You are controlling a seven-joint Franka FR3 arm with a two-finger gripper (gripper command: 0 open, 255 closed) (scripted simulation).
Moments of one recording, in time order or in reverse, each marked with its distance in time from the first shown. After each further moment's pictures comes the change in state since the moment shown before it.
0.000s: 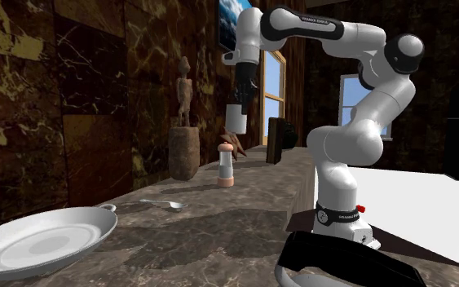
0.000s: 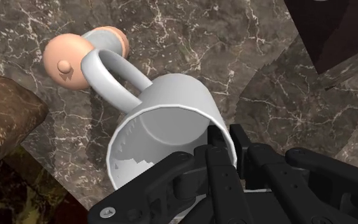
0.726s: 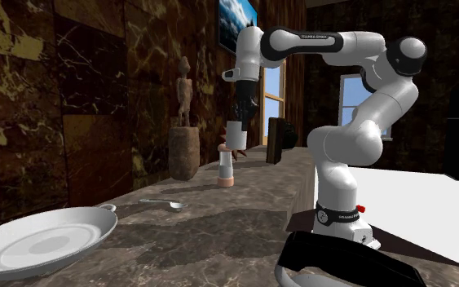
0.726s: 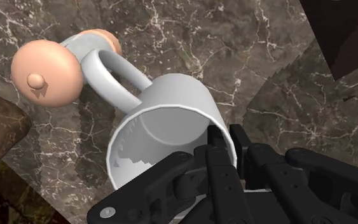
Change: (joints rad) arm -0.023 -0.042 -0.041 -0.168 -0.042 0.128 0.005
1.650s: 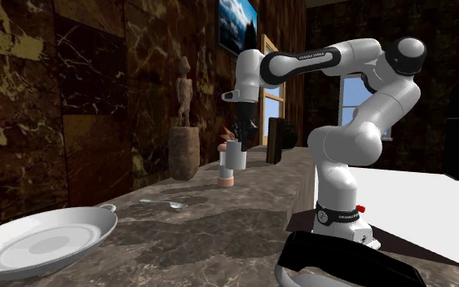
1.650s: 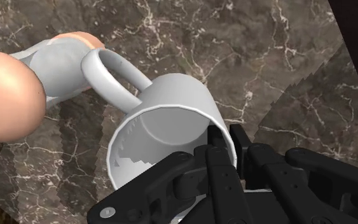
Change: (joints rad) arm -0.027 -0.005 -0.069 -0.183 -0.065 0.178 0.007
